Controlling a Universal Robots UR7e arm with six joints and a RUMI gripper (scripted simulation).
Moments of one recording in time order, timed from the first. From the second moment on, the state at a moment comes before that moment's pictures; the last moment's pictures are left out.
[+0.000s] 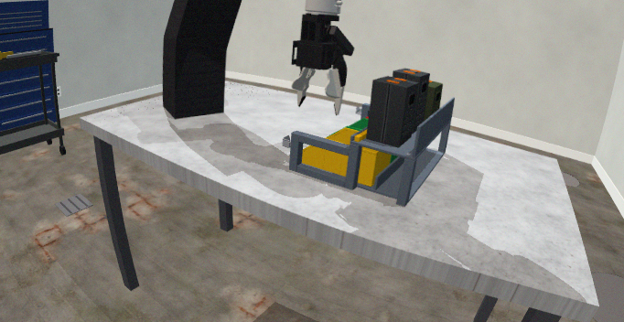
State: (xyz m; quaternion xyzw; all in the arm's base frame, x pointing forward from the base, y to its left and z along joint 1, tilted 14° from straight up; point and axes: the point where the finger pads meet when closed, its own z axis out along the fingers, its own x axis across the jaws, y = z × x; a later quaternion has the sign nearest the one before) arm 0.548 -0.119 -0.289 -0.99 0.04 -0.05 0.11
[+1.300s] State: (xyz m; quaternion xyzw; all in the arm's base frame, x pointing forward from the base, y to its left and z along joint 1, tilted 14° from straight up) arm 0.550 -0.116 -0.304 -0.99 0.04 -0.05 0.11
